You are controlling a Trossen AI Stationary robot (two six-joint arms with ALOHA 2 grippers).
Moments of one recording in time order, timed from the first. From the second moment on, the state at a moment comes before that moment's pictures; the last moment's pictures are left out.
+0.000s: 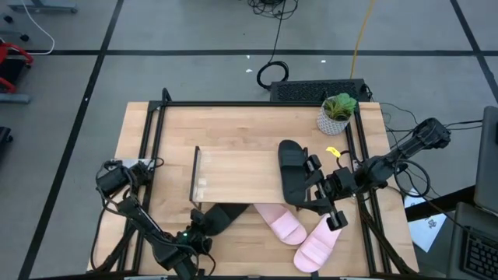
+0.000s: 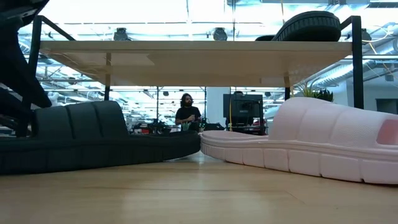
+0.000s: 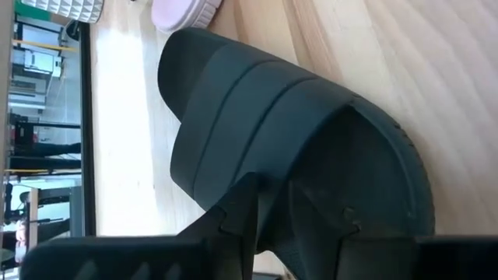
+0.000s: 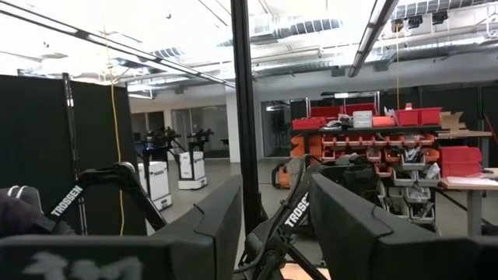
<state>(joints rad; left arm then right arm) -0.92 1.99 1.25 -0.93 -0.84 -0.55 0.54 1.16 0.97 0.51 0.24 0.01</state>
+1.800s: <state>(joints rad) -0.92 1.99 1.30 -0.91 -0.72 -0.70 0.54 1.16 0.97 0.51 0.29 0.01</state>
